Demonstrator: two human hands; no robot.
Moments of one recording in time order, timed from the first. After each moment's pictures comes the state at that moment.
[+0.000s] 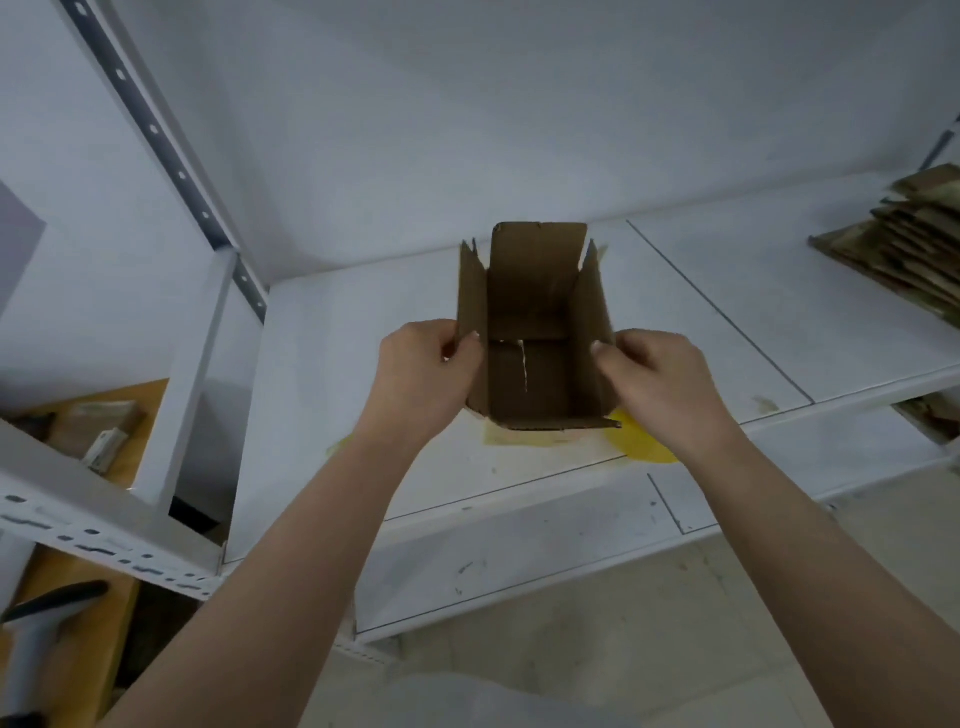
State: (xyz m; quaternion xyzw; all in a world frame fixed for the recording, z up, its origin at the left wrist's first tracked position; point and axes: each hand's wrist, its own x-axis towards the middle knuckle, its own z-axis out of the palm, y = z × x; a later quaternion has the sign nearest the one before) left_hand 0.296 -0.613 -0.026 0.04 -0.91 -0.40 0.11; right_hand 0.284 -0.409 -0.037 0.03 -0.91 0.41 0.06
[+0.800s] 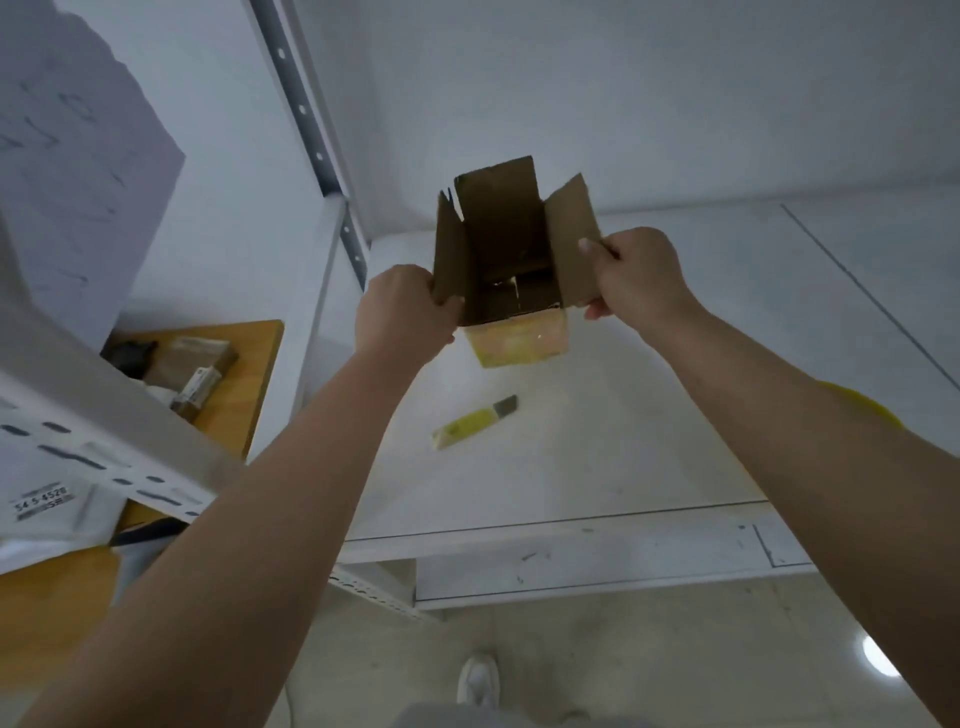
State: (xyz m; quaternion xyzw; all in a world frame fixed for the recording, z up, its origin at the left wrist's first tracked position) left_hand 0.221 -0.765 -0.060 0.20 -0.94 -0.26 0.08; right_hand 0.155 -0.564 -0.047 0.08 -0.89 0.45 0.00
